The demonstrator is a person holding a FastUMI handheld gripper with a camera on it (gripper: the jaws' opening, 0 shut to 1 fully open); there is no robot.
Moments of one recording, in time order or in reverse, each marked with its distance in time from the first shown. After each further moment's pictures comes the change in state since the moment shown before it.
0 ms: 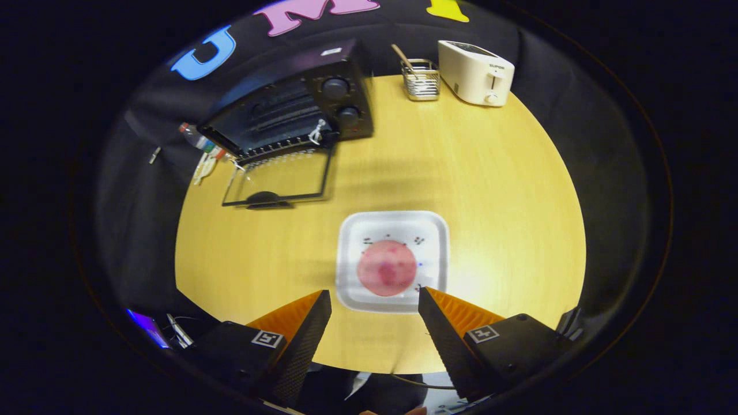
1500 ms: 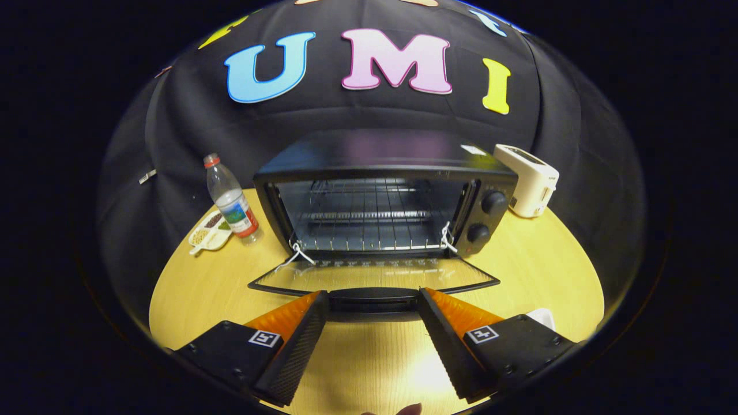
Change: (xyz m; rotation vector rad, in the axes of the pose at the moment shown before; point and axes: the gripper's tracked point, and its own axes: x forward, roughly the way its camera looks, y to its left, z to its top) arm 0.063 0.249 0.120 -0.070 -0.613 -0.123
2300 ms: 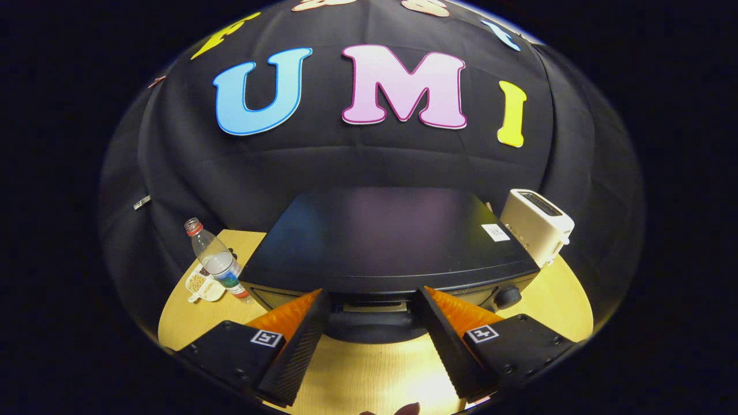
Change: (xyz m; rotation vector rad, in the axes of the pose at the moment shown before) arm 0.046 0.010 0.139 -0.014 -0.152 0.017
